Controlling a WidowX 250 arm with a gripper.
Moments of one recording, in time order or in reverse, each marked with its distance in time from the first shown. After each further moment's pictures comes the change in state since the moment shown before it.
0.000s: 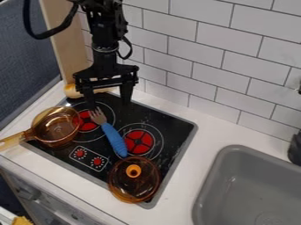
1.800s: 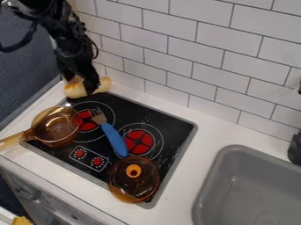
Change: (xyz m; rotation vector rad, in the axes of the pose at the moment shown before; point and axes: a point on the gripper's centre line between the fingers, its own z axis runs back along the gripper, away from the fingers) arm 0.096 0.037 -0.030 0.025 -0.395 -0.918
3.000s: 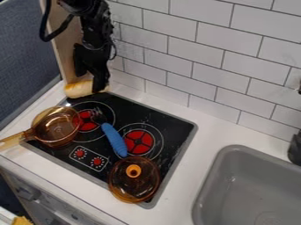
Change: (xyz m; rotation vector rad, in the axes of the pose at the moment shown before) arm 0.022 0.003 -0.031 0.054 0.238 -0.178
